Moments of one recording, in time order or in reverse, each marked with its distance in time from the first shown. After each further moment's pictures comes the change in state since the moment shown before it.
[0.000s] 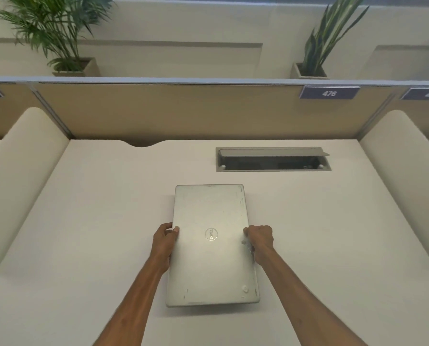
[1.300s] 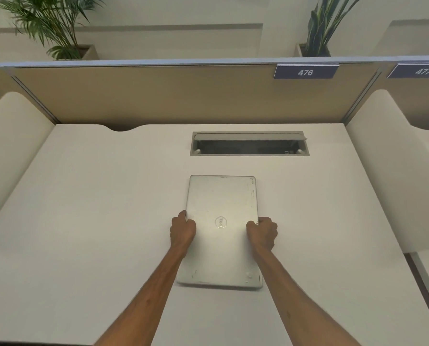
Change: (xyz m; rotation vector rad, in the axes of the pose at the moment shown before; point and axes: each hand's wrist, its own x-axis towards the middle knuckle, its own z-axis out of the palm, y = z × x) left_hand -0.072 -0.023 0.169 0.477 0.100 0.047; right_hand 0.051 0.042 -0.115 -0.182 0.145 -0.181
